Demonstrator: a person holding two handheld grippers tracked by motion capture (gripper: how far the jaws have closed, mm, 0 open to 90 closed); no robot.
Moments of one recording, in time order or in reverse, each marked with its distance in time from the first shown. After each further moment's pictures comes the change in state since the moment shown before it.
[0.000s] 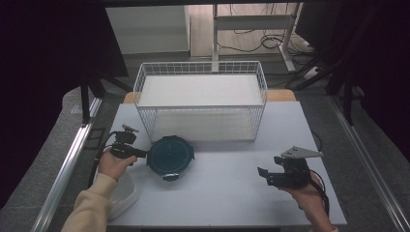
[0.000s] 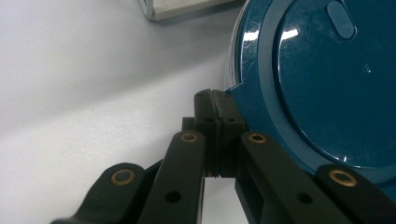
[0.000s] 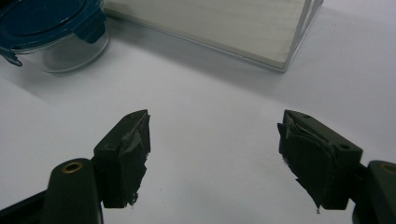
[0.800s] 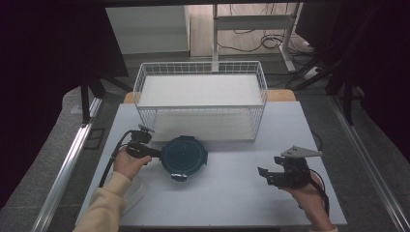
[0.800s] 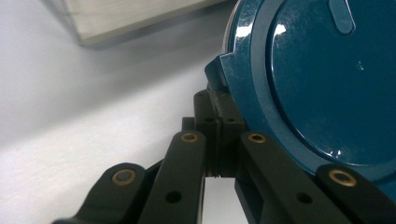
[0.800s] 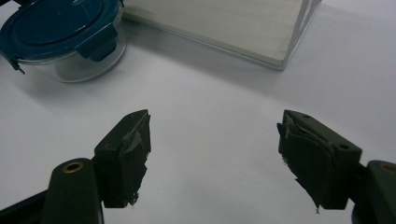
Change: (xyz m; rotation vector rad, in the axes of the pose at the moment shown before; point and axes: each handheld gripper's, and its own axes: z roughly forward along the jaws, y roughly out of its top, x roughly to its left) left arm -0.039 0.013 0.016 0.008 -0.048 0.067; right arm -0.002 0.000 0.002 0.008 -0.003 0.001
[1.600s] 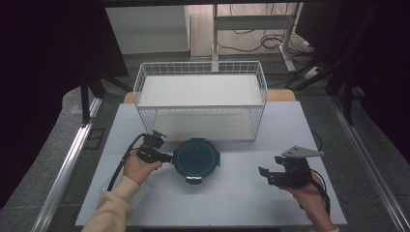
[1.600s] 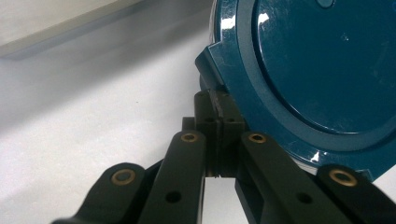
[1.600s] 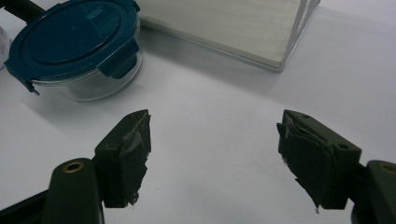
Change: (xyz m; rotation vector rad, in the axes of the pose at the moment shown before) left arm -0.035 0.000 0.008 0.006 -0.042 0.069; right arm 0.000 0.001 -0.002 -0.005 0.000 0.001
